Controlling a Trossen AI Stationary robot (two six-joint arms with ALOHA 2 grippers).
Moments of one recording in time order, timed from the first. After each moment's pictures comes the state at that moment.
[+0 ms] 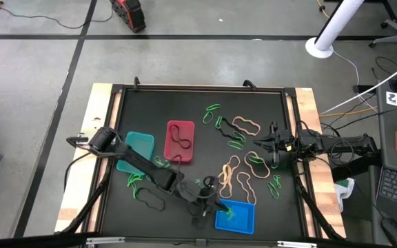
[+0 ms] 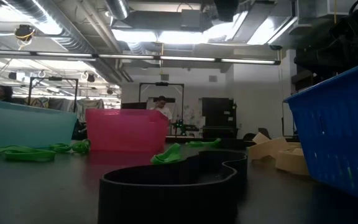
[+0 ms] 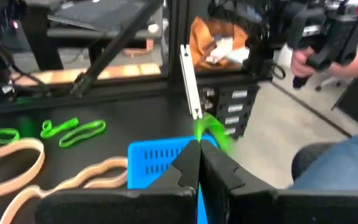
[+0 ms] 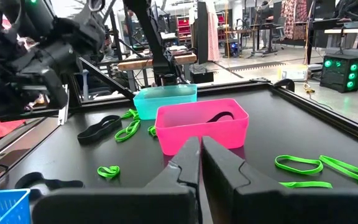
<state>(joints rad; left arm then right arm) -0.44 2.05 1.34 0.46 -0.11 -0.09 0.06 0.06 0.01 0.04 0.11 0.10</state>
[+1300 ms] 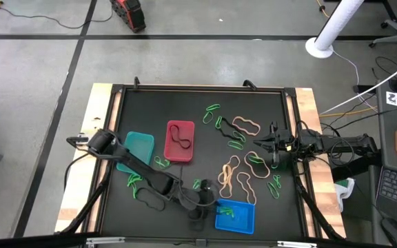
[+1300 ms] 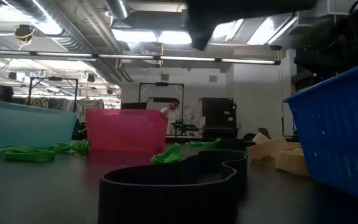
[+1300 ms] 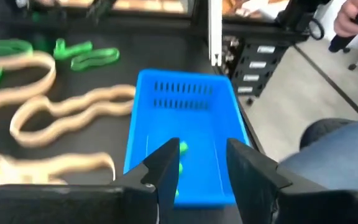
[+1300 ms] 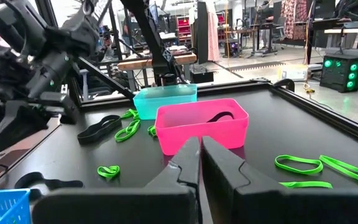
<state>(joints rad) -0.49 2.03 1.34 0.22 -0.22 -0.30 0.06 0.06 0.01 0.04 0.11 0.10</state>
